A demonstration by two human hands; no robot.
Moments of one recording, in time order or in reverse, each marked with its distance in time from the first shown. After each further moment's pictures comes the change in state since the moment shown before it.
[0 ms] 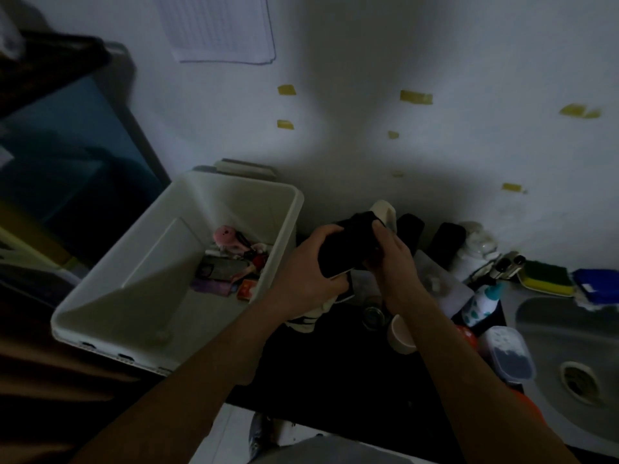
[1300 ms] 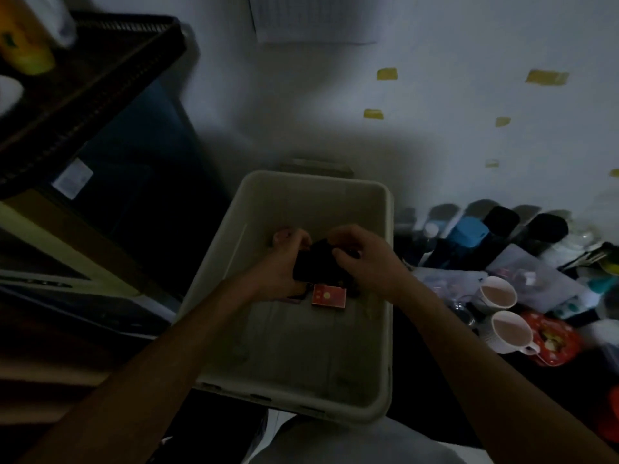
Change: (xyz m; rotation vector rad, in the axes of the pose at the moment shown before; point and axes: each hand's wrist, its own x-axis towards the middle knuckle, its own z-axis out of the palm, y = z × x) left_hand 0.014 -0.168 -0.230 0.331 -0.343 -0.087; right_hand 0.011 0.087 0.209 -1.029 -0.304 -0.259
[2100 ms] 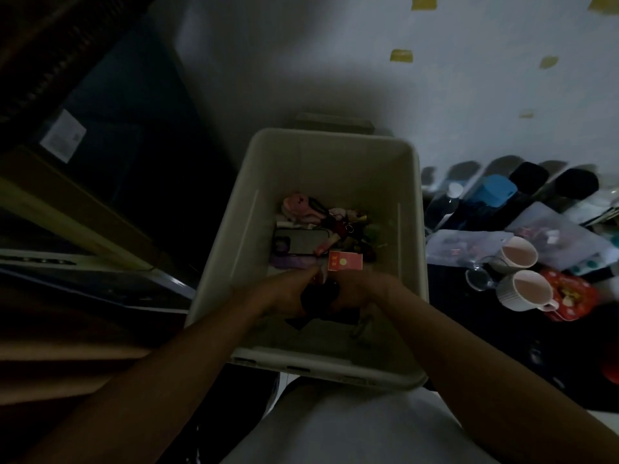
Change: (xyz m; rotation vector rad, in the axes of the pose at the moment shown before) left_hand -0.023 -0.086 0.057 0.193 -0.456 -0.103; right_hand 0.012 0.052 0.117 -0.521 -0.769 0.391
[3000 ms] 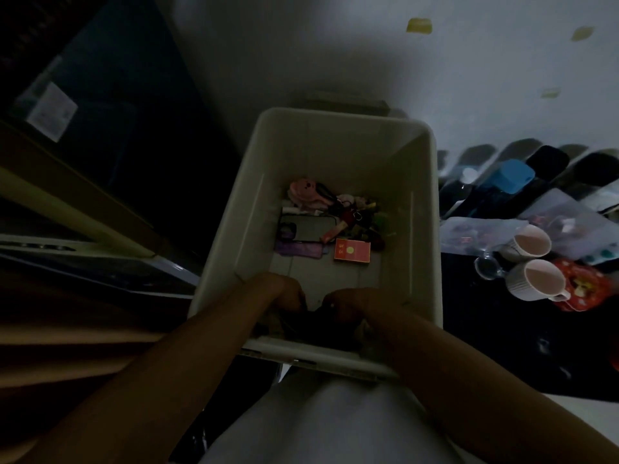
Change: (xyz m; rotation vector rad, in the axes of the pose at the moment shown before) left_hand 0.018 -0.022 0.020 0.154 -0.455 -0.302; right_hand 0.043 0.003 0.061 -0.043 -0.269 0.136
